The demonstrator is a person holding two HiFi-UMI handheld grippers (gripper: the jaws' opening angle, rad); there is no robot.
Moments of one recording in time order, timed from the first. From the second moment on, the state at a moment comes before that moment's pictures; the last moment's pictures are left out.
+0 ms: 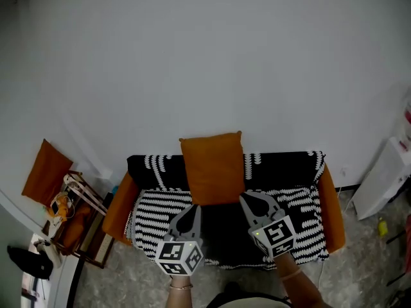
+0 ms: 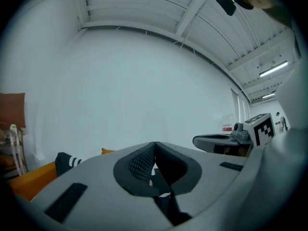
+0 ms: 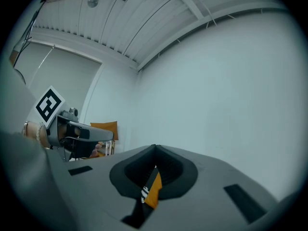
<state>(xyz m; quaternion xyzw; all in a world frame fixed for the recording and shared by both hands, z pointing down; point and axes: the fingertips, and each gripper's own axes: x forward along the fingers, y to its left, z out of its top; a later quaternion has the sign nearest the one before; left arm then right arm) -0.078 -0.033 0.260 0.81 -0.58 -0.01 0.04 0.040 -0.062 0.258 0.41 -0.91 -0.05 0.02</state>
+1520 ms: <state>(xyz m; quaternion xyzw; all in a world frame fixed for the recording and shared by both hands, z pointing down) -0.026 0.099 0.231 0.81 -0.58 -0.03 0.03 0.074 0.064 0.238 0.40 -0.92 -0.07 0.02</state>
